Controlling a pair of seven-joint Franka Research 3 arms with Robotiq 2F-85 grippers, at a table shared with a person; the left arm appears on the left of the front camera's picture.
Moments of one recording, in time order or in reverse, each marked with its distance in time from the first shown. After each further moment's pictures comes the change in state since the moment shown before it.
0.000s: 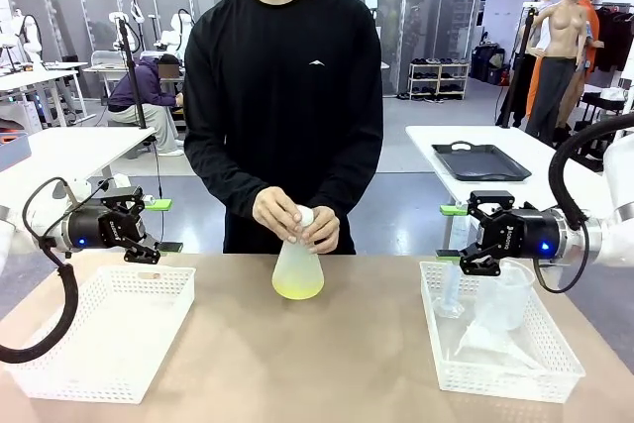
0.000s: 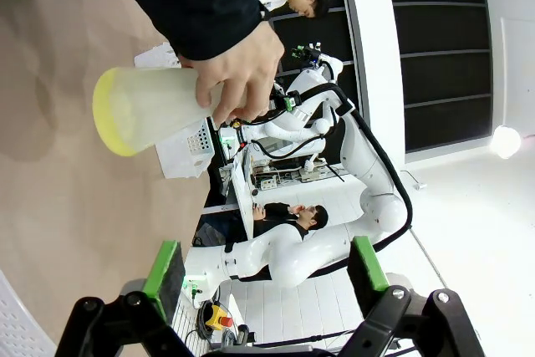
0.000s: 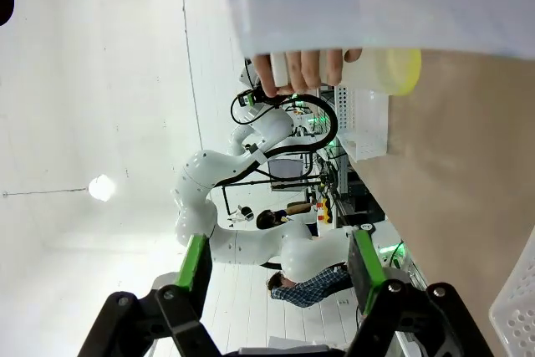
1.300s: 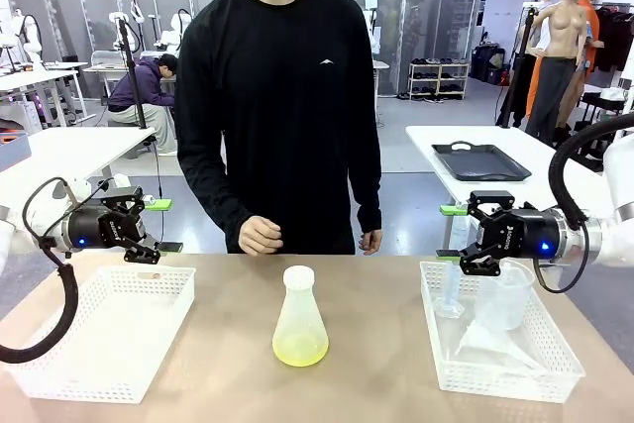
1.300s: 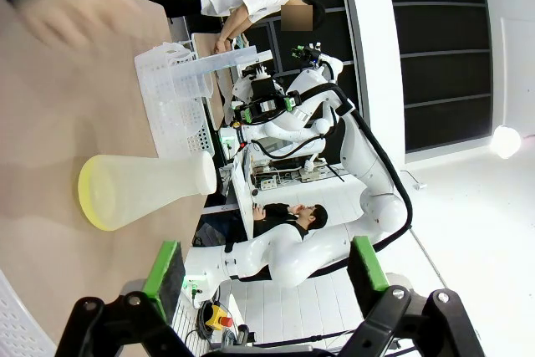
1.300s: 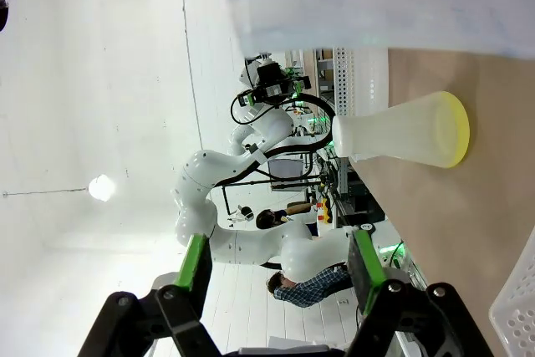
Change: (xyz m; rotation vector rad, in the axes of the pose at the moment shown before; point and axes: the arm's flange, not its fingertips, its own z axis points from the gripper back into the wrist) left arm 0.000 0.000 0.000 0.000 0.000 0.000; right arm 0.000 0.000 0.000 0.000 0.000 0.000
